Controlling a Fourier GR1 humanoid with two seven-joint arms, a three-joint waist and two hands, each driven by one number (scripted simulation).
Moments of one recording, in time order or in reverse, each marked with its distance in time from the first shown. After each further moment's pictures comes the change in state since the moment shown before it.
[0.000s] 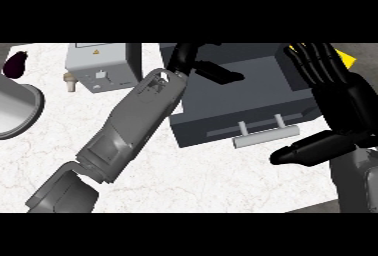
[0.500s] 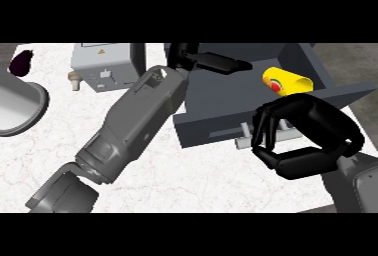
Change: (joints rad) left arm 0.009 0.000 0.052 -0.077 0.175 0.003 -0.157; right arm 0.013 -0.077 0.160 0.003 -0.109 0.275 0.064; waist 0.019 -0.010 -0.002
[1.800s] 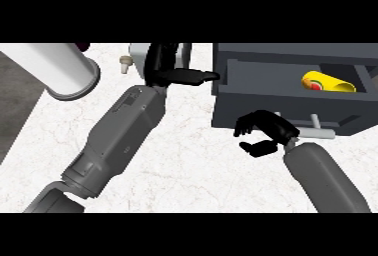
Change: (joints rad) left arm 0.213 0.050 0.043 -0.120 0.105 -0.075 -0.142; right arm -0.100 -0.030 0.231 0.753 0.804 -0.248 -0.311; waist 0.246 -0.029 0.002
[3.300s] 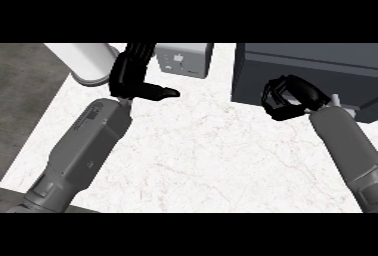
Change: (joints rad) left arm 0.214 0.157 -0.023 -0.222 0.023 -0.192 0.077; right arm -0.274 -0.066 -0.276 0.432 -0.177 0.079 -0.254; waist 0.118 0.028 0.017
